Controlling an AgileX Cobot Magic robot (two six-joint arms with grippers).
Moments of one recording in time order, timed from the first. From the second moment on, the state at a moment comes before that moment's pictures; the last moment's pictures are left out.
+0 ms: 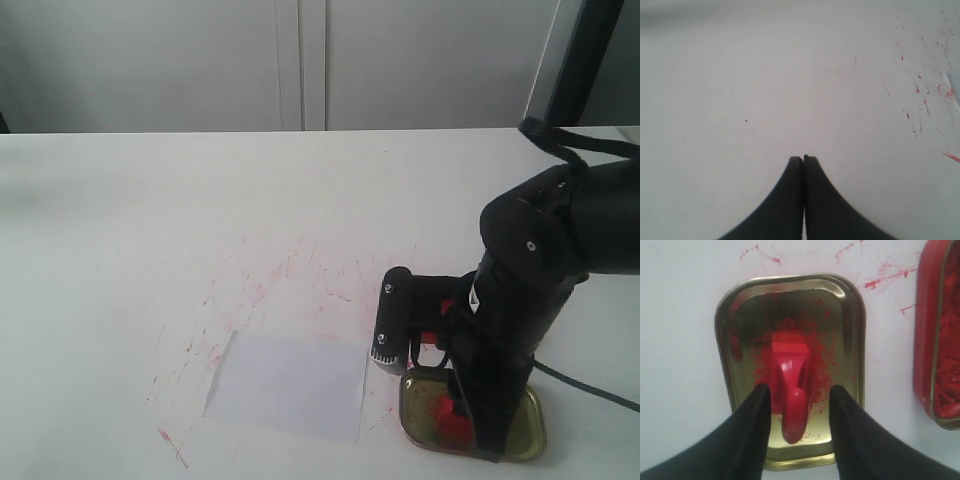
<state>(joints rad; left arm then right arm) -0.11 0.00 0.02 -0.09 0.50 0.10 0.56 1.62 -0.85 -0.06 0.77 -0.75</state>
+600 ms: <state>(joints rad) -0.11 0.00 0.02 -0.09 0.50 0.10 0.56 1.66 -0.85 -0.06 0.74 -0.72</state>
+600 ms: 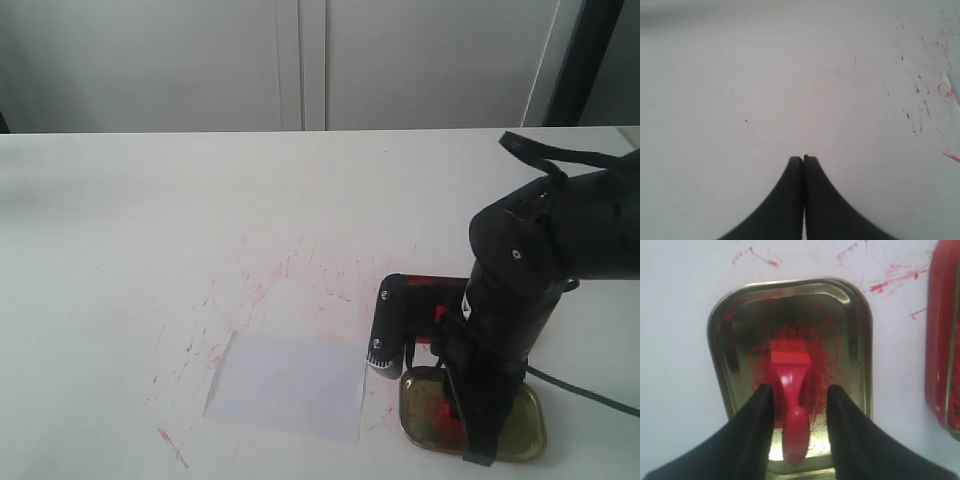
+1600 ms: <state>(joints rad) -0.11 0.00 0.02 -0.09 0.50 0.10 0.56 1.50 -1.02 -0.03 0.77 -0.44</state>
